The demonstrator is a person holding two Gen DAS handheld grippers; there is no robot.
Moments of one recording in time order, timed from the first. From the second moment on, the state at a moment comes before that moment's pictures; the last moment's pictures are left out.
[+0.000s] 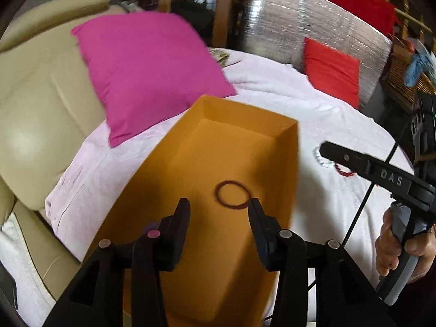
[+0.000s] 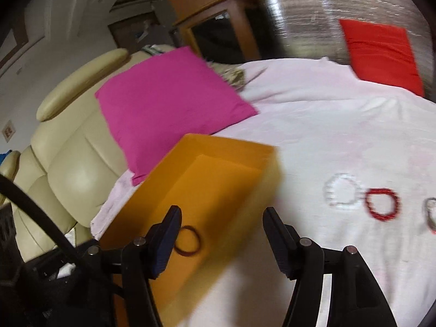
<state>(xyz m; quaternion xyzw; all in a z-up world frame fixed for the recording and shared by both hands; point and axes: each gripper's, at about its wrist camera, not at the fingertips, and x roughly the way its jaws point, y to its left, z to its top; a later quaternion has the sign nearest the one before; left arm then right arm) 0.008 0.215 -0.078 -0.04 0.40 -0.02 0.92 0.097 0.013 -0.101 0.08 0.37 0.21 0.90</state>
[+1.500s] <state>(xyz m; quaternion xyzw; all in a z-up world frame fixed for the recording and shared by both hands) 0.163 0.022 -0.144 0.02 0.45 -0.03 0.89 0.114 -0.258 -0.142 0.09 0.39 0.08 0.91</state>
